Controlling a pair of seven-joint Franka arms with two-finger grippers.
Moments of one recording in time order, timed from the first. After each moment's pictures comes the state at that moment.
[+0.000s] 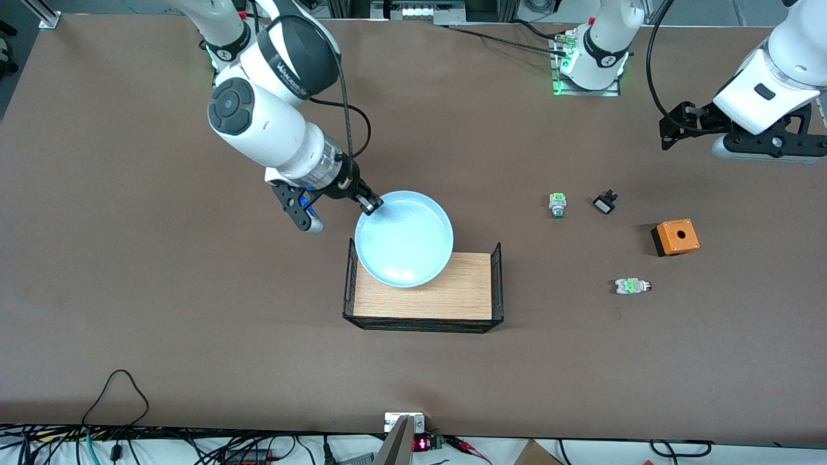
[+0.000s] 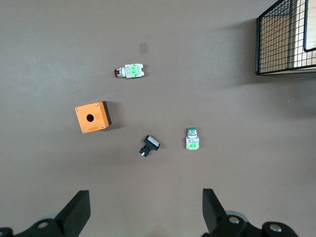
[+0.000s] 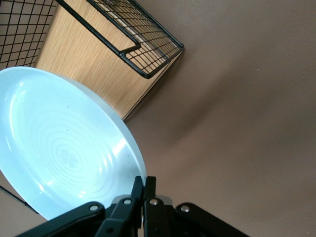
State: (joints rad) left arm -0.02 -0.05 -0.12 -1.64 0.04 1.53 -0.07; right arm 0.41 0.41 0.20 -1.53 0.31 2.13 1.33
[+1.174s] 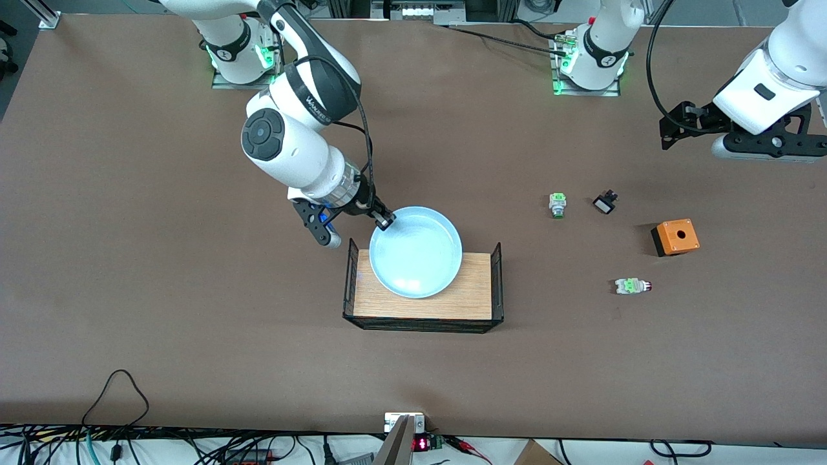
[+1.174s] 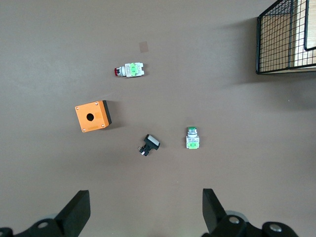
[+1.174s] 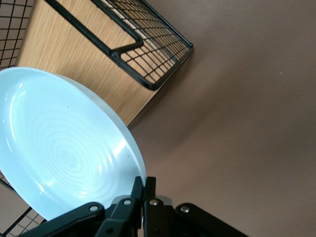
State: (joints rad) left arm -0.02 -0.05 -0.12 -1.64 0.04 1.53 -0.07; right arm 0.44 0.49 0.19 -1.53 0.30 2.22 1.32
